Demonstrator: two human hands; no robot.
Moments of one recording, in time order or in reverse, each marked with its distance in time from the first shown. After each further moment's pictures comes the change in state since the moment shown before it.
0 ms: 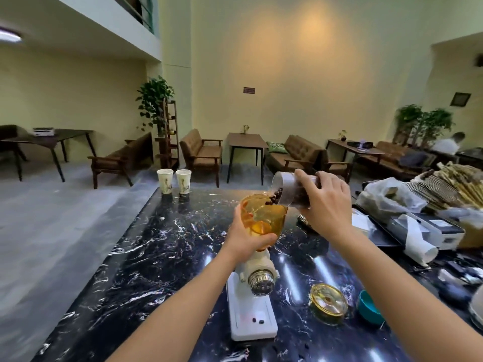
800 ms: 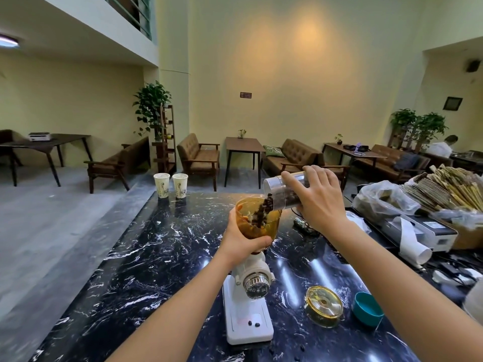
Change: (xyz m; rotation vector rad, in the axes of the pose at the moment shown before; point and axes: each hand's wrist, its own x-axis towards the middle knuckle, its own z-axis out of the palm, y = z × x) left_hand 0.000 0.000 0.001 -0.029 0.003 -0.001; right_hand 0.014 0.001 -0.018 -0.133 -0.122 -0.176
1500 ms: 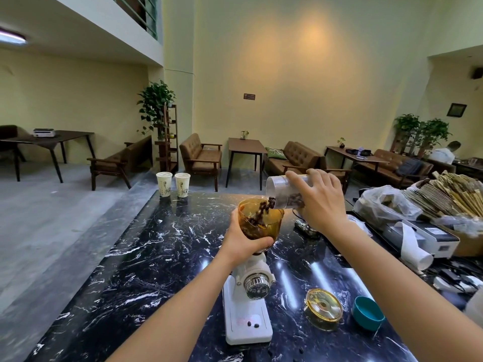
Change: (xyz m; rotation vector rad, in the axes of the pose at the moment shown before) left_hand -0.001 0.001 0.000 0.024 0.042 0.002; right_hand 0.005 -0.001 0.007 0.070 -0.010 0.054
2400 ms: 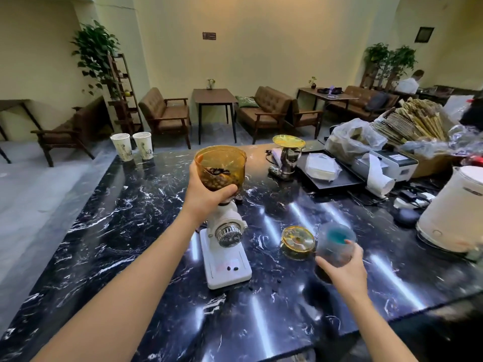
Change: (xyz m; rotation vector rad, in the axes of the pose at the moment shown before) left_hand -0.003 0.000 0.002 0.019 0.028 0.067; right_hand -0.279 0.032 0.096 0.923 -0.095 1.150
